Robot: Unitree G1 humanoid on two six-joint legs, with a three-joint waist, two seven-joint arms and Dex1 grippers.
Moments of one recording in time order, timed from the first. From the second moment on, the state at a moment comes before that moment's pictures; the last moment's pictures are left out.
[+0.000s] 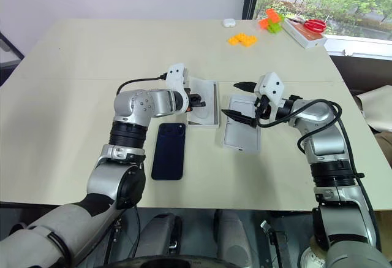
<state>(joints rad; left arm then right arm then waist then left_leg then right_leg) -0.99 -0.05 0.17 0.41 -0.41 1.13 0.02 -0.55 -0.64 0.00 0.18 0.31 0.12 1.07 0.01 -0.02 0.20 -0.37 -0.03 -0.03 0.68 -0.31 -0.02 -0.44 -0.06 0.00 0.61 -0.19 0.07</state>
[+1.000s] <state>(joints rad) -1.05 -0.12 0.13 0.71 -0.32 0.88 -0.13 -0.55 -0.64 0.00 0.18 0.28 0.10 1.06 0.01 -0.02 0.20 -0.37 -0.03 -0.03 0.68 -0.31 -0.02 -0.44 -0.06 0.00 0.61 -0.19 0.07</state>
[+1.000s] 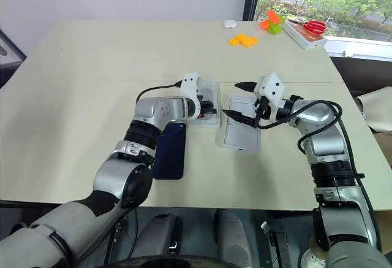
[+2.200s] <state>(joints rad) -0.69 0.54 0.55 0.07 -0.91 1.61 -0.27 -0.47 -0.53 0.07 -0.10 0.36 0.18 1.04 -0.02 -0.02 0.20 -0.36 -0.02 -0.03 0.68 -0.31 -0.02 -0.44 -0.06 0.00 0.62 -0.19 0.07</state>
